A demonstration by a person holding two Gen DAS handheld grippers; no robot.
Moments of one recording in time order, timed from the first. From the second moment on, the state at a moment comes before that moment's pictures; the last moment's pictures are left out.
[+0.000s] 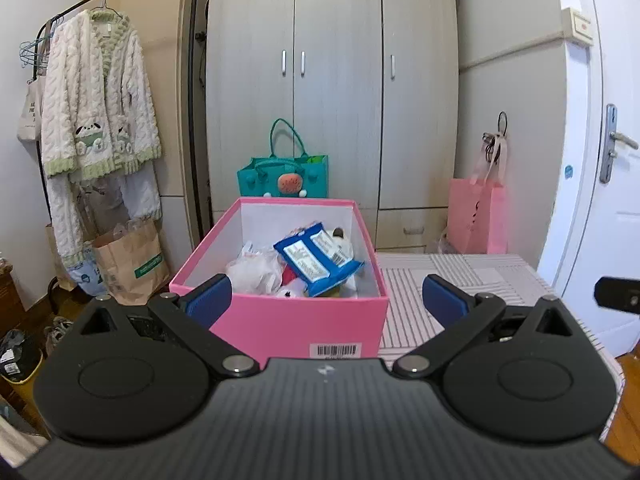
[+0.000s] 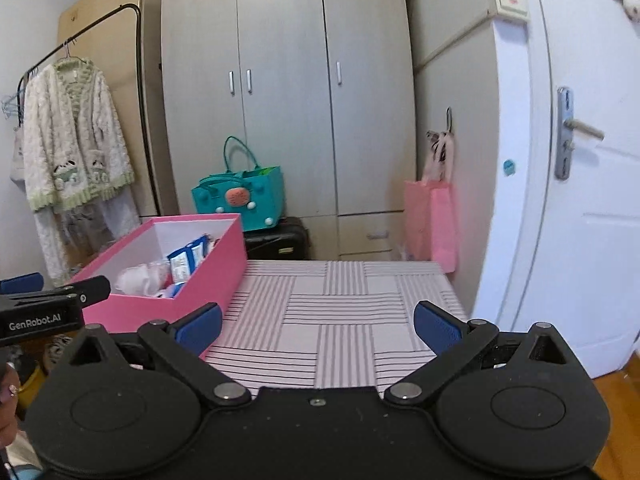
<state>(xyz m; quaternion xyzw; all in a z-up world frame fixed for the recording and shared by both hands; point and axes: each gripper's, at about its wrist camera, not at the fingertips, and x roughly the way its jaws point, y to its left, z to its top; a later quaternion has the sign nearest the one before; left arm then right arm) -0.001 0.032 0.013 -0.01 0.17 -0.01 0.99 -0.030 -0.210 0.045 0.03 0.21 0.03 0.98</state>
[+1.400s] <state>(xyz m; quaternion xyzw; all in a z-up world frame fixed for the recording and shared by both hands) -0.003 0.027 -0.009 0.03 0.18 0.00 0.98 -0.052 -0.187 0.034 -0.02 0.18 -0.01 0.98</state>
